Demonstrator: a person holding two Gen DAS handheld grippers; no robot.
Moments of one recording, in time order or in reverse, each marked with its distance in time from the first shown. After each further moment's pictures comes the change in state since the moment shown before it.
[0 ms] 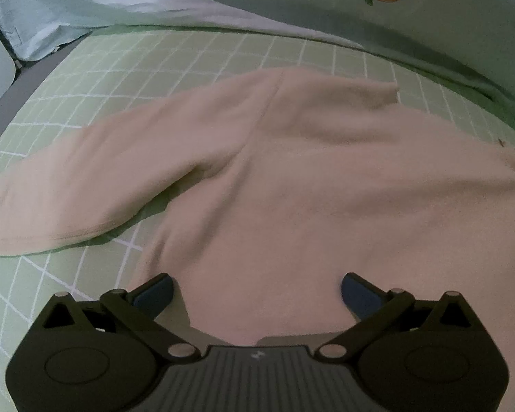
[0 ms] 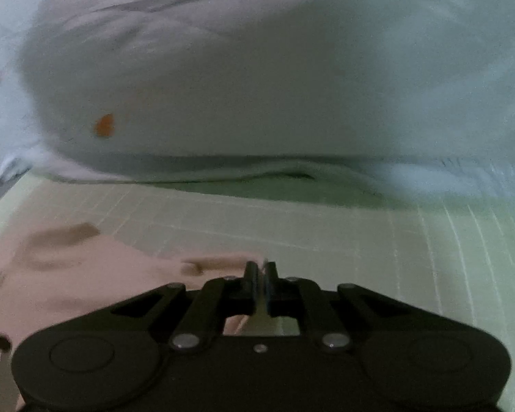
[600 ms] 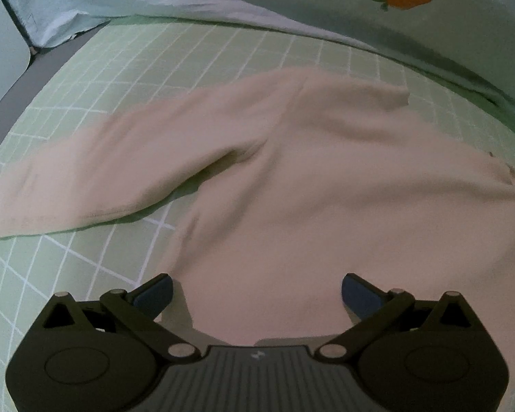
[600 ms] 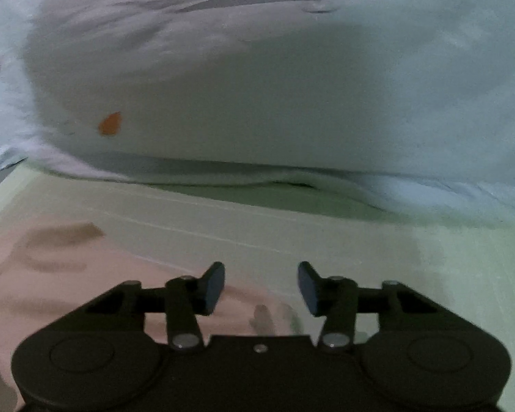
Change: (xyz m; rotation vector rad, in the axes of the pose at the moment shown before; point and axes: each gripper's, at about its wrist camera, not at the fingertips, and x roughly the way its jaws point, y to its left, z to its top) left arm -0.017 0.016 -0.006 -0.039 0.031 0.008; right arm -0.012 0.028 0.011 -0.093 -0.012 0.002
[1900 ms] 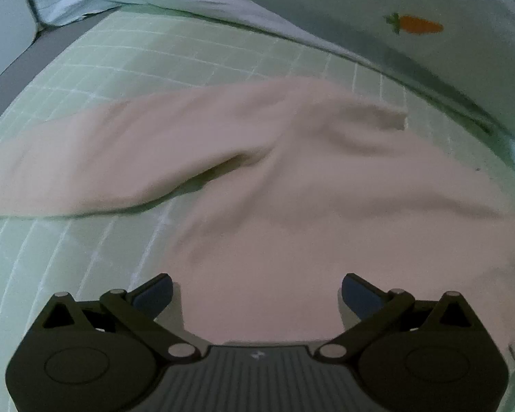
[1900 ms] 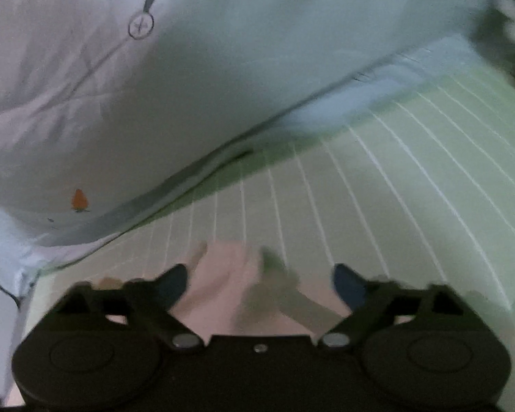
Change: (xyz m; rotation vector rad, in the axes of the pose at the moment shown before) left arm -0.013 0.027 -0.007 -0.077 -0.013 -0.087; right arm -0.061 -0.046 -0.065 0.616 0.001 0.002
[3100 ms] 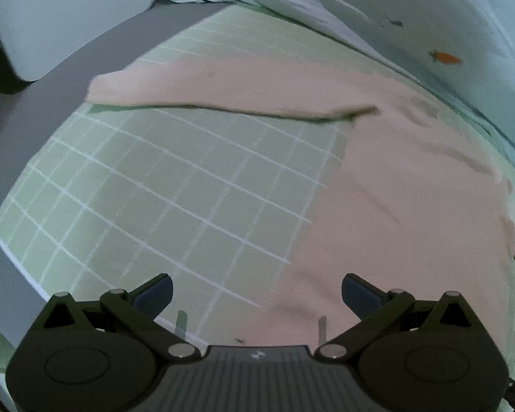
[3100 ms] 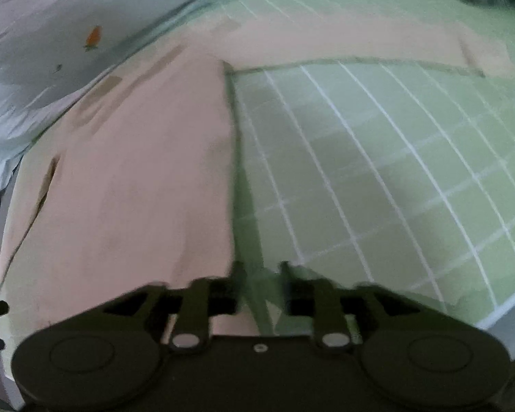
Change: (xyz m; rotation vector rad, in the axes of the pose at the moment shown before) left arm -0.121 0.158 -0.112 -0.094 -0.050 0.019; right arm -0.178 0.027 -0.226 0.006 0.264 -0.201
